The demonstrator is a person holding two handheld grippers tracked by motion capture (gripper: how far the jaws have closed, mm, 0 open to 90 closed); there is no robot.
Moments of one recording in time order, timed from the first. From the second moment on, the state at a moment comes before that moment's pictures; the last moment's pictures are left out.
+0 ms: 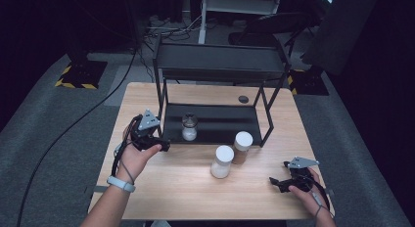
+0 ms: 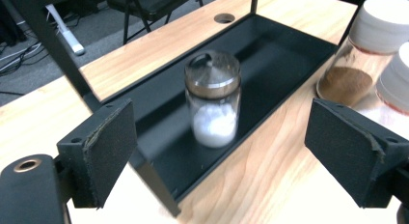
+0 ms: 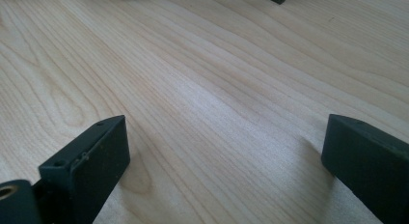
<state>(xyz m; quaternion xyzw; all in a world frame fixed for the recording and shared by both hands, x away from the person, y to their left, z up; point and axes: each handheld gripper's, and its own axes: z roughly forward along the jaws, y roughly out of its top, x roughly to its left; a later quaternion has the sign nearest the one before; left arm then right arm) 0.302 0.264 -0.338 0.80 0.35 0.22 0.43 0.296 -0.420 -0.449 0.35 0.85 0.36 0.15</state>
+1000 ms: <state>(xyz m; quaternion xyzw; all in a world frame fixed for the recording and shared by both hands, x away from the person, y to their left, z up) 0.250 0.321 -0.374 0.81 0.36 0.21 0.42 0.296 -0.422 -0.449 0.35 0.85 0.36 0.15</state>
